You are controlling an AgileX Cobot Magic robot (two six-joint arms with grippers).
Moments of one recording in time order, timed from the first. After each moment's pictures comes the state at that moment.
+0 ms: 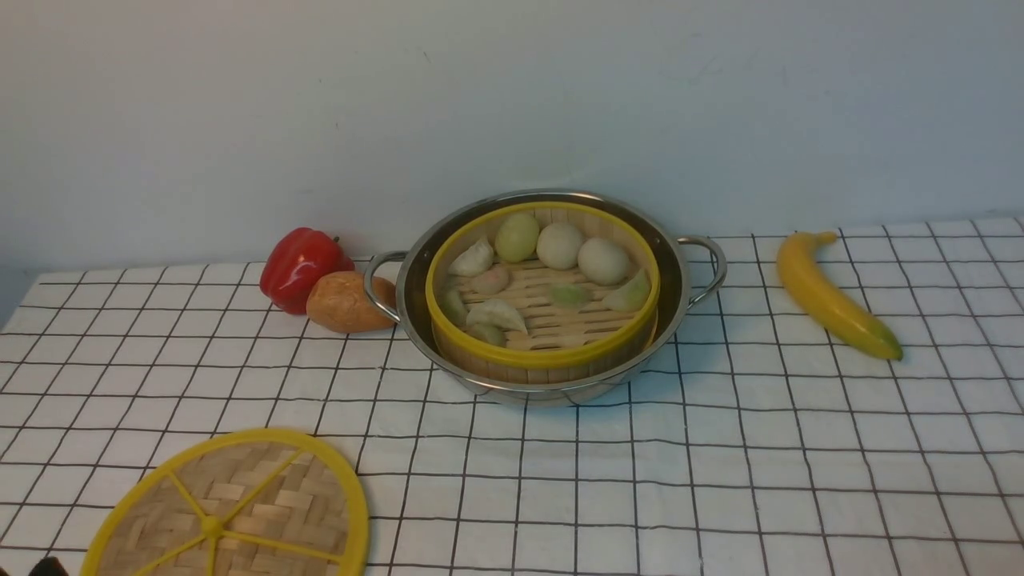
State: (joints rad) right arm -0.03 0.00 0.01 0.18 0.34 -0.03; left arm 0.09 0.00 0.01 -0.10 0.25 -0.08
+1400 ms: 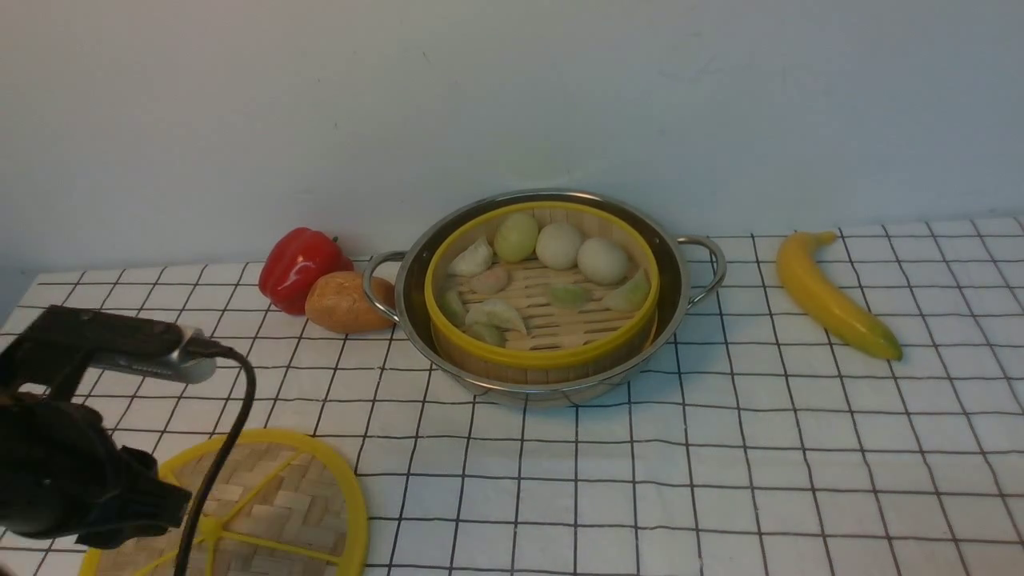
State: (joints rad) right arm -0.03 0.00 0.01 0.18 0.34 -0.03; left arm 0.09 1.25 -0.79 -0.15 0.91 0.38
